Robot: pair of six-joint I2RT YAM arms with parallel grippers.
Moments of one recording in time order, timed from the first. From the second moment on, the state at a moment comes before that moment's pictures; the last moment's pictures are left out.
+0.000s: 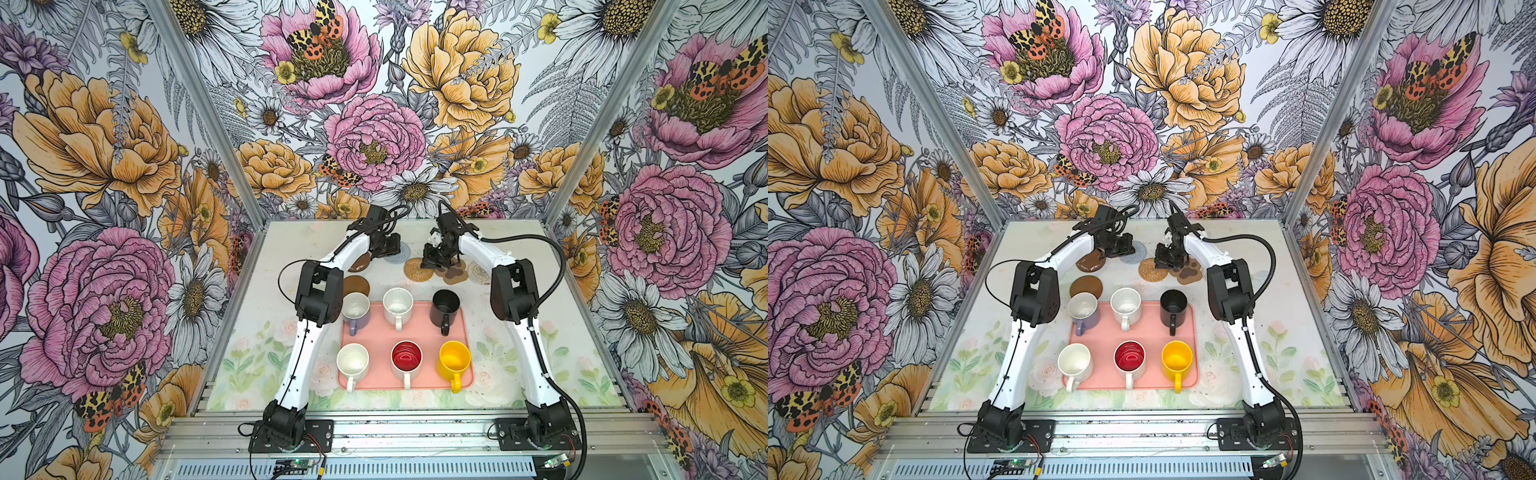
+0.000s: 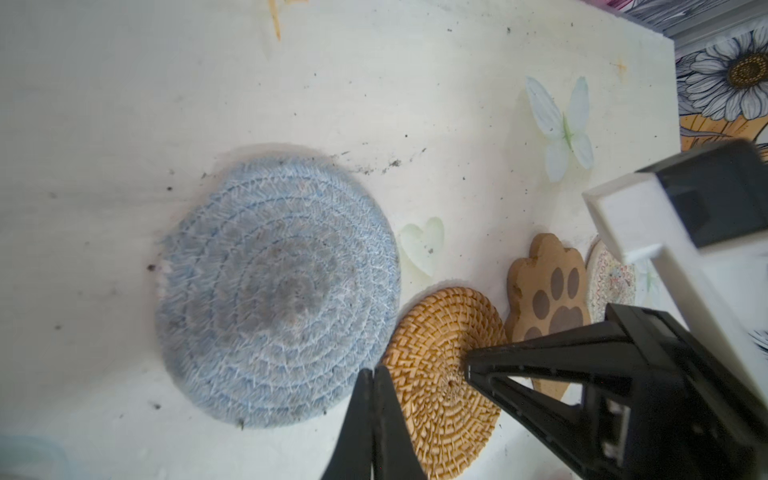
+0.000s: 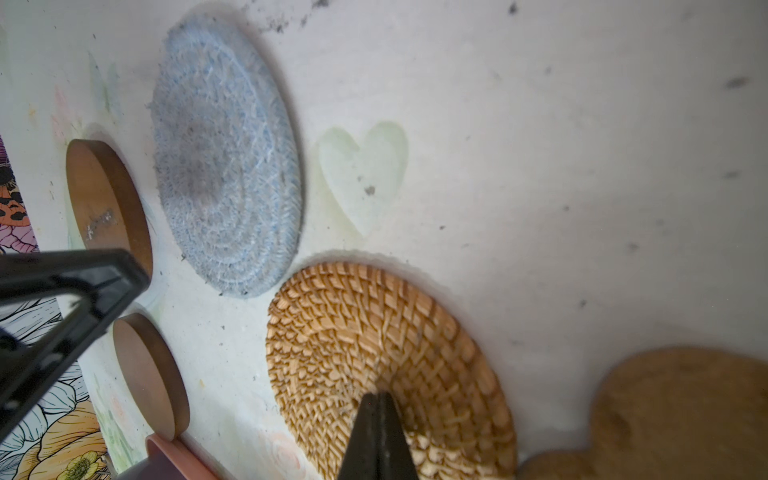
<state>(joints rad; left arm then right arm) -0.36 2.55 2.27 -0.67 0.37 -0.41 0.30 2.53 2.21 -0.89 -0.47 0.41</state>
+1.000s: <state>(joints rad) -0.30 2.43 1.96 -0.53 0.35 -0.44 0.28 2.55 2.25 -0.90 -0.44 0.43</state>
